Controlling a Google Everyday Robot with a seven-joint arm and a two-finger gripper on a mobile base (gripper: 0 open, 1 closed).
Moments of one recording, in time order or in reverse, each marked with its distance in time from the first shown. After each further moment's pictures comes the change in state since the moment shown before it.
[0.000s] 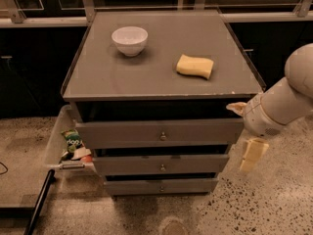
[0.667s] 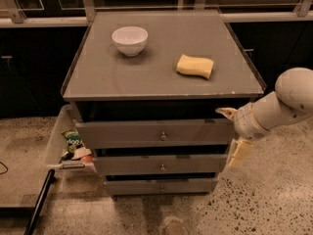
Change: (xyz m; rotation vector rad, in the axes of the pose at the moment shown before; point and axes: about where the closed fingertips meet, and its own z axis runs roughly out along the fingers) arm 0.015 -0.040 0.075 0.002 -0.185 -0.064
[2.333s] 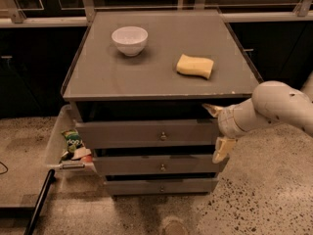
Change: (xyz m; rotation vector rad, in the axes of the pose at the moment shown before) arm -0.002 -0.042 0.047 0.151 0.047 -0.211
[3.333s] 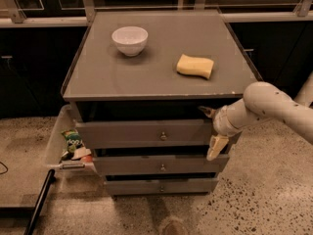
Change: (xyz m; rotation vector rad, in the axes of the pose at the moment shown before) arm 0.023 -0.014 0.051 -0.060 -0.061 0.055
